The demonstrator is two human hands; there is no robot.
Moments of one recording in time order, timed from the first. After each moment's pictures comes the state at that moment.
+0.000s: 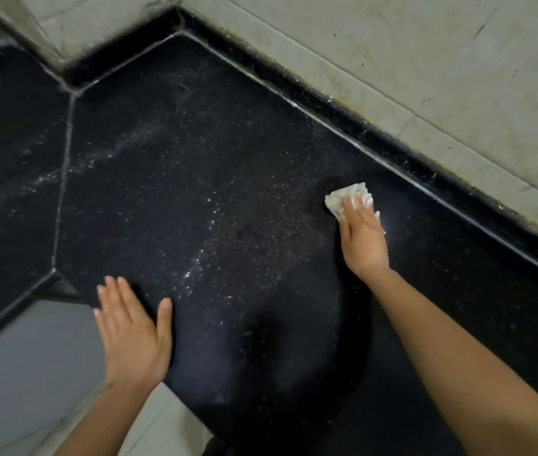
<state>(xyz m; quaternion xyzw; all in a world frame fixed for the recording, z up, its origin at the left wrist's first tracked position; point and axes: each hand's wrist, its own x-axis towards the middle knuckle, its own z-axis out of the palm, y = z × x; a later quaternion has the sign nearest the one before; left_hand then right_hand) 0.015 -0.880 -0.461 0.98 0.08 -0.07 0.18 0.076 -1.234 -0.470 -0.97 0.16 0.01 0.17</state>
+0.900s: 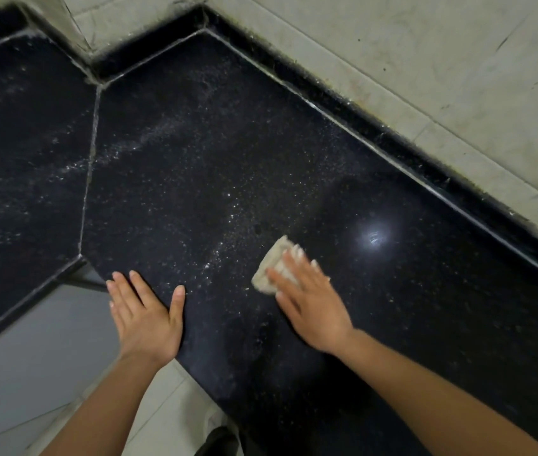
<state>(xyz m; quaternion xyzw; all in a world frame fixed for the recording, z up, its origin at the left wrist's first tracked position) 0.024 -0.866 -0.460 0.96 0.14 -0.15 0.18 -0.005 -1.125 -0.468 -0.98 -0.11 0.08 0.16</state>
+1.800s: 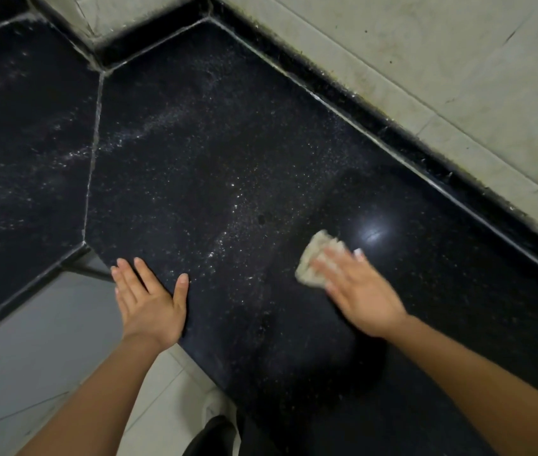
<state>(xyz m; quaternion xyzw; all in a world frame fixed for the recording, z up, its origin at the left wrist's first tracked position) 0.027 -0.864 -0.452 0.96 0.14 -0.20 0.17 -0.015 -1.203 -0.466 -0.98 -0.15 0.11 0.04</state>
